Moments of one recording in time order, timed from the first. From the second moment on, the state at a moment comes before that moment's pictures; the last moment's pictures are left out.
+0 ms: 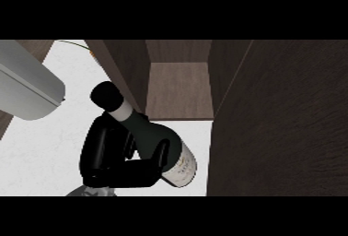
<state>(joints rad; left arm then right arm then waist) -0.17 0.00 -0.38 -1.88 0.11 0.33 0.06 -0.07 -0.09 0.00 -2.42 -0.22 0.16 0.60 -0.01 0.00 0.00</state>
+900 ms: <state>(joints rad) -0.53 0.00 -0.52 -1.62 0.09 0.70 0.10 -0.04 -0.10 -0.02 -2.42 -0.23 0.20 0.58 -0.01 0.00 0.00</state>
